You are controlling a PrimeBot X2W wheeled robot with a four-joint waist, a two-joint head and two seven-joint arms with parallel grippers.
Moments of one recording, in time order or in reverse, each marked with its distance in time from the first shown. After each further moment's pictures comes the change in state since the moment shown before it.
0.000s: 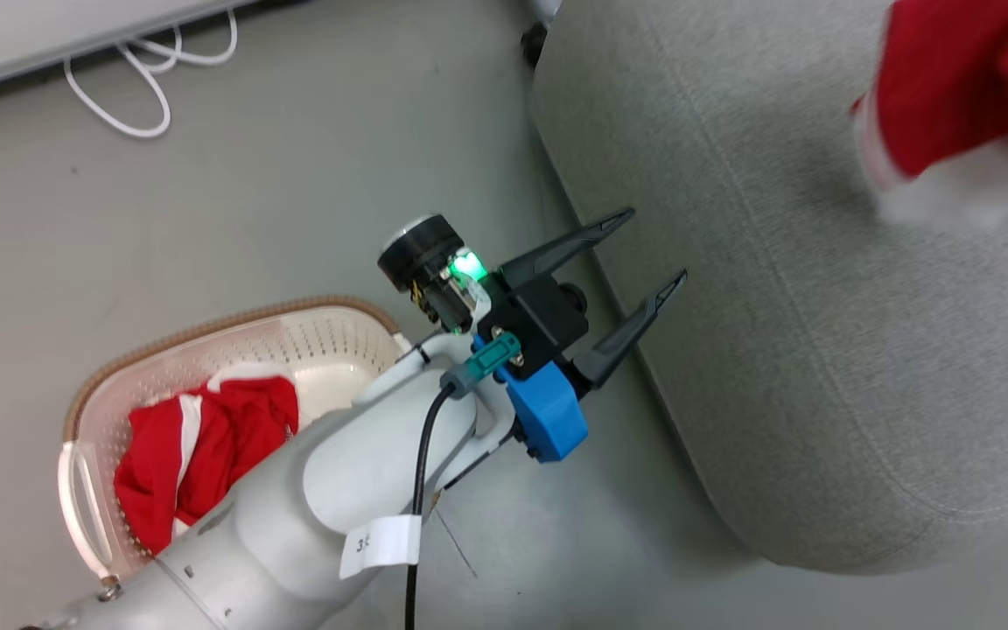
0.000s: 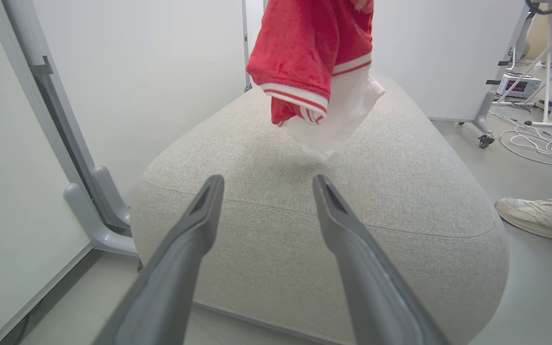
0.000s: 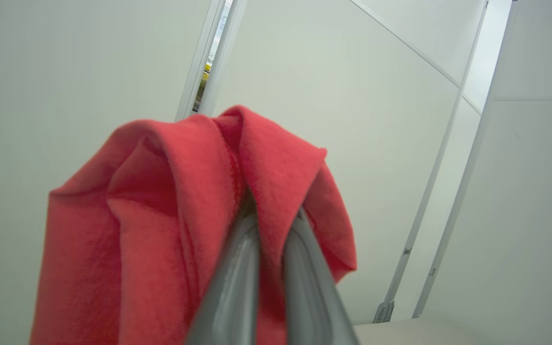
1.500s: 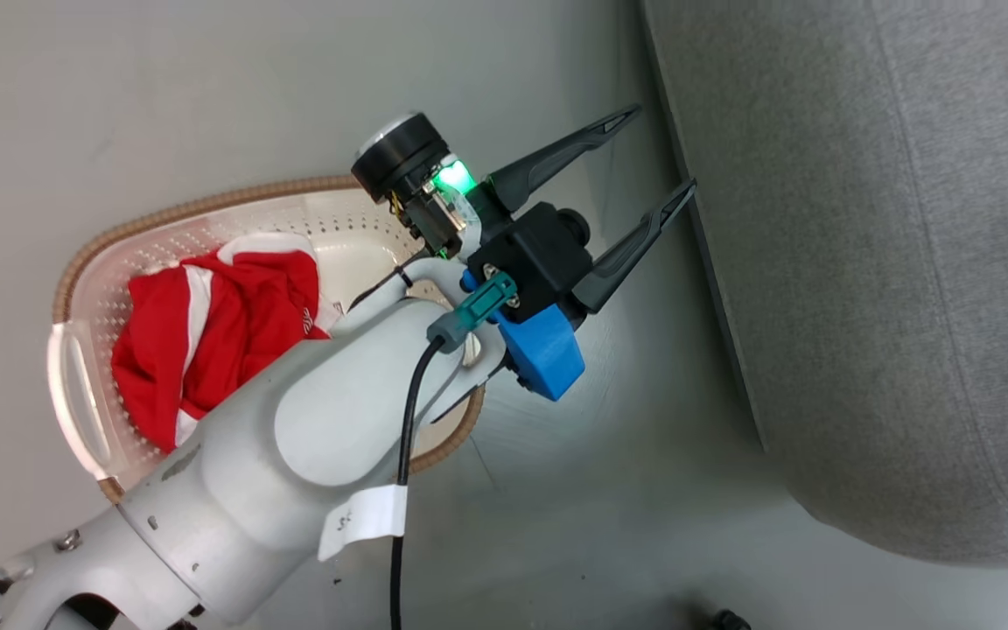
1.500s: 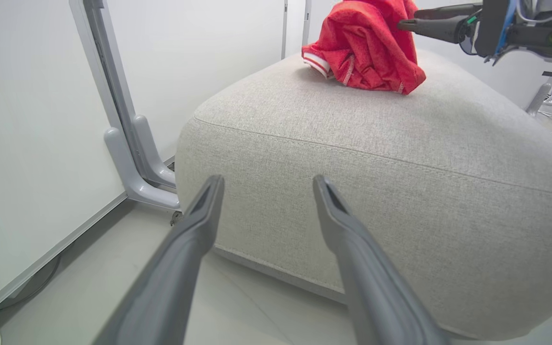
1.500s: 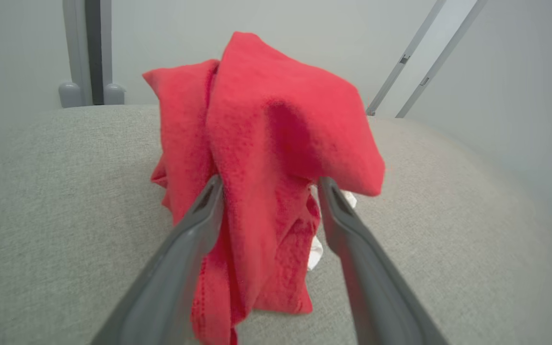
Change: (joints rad) left arm -0.145 0.045 -0.004 -0.055 0.049 0.032 0.008; right arm 0.037 -0.121 -0.173 0.440 0.049 0.000 0.000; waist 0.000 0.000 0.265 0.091
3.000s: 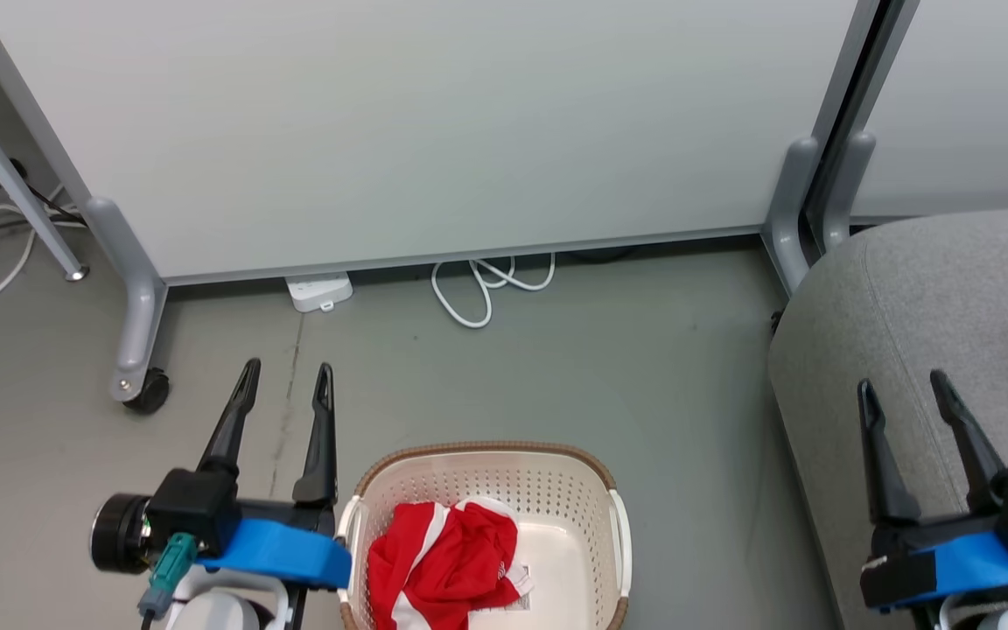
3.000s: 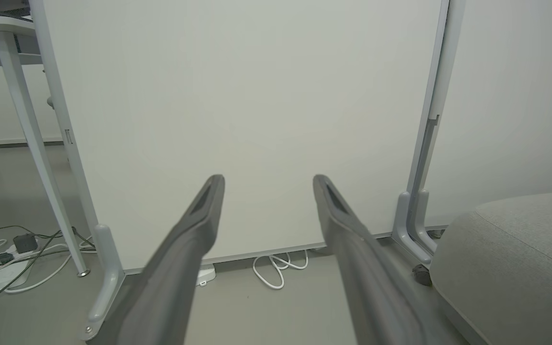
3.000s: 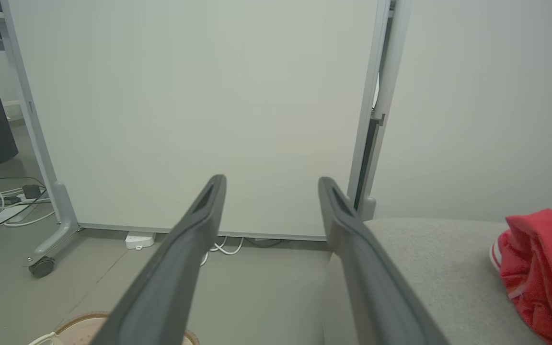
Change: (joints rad) left arm 0.870 -0.098 0.883 -0.243 0.233 0.017 -0.009; right arm 0.614 0.252 0.376 -0.439 -0.008 0.000 0.000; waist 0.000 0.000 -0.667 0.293
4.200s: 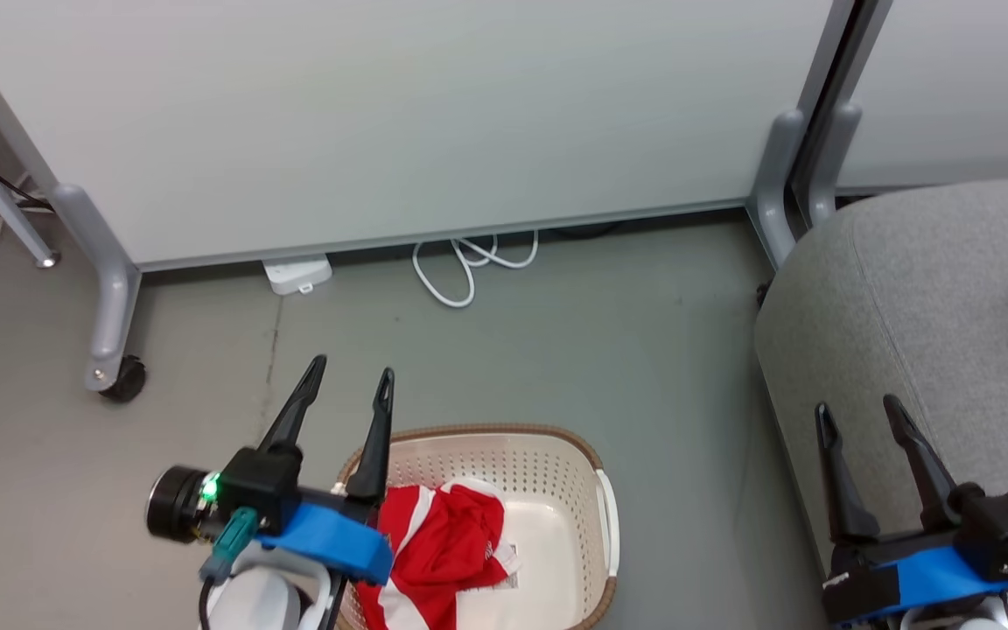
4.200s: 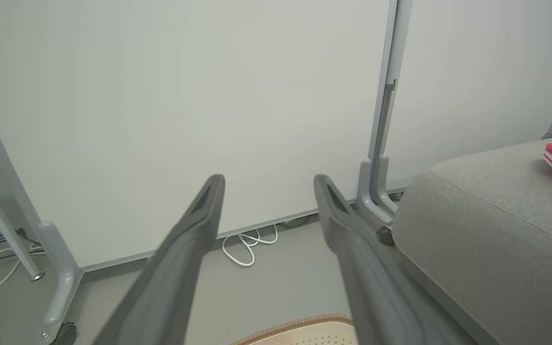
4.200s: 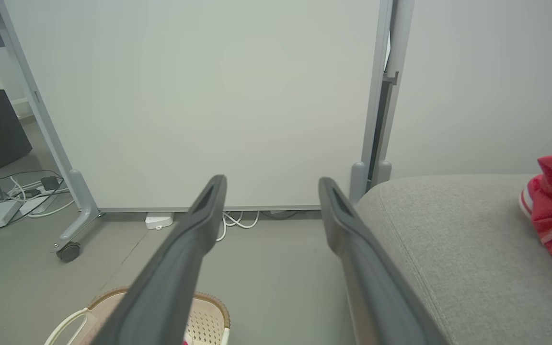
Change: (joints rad) left arm -0.031 -0.033 -0.034 0.091 0.057 -0.049 0.000; right arm 0.037 0.055 0.041 0.032 0.025 0.000 0.000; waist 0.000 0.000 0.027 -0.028
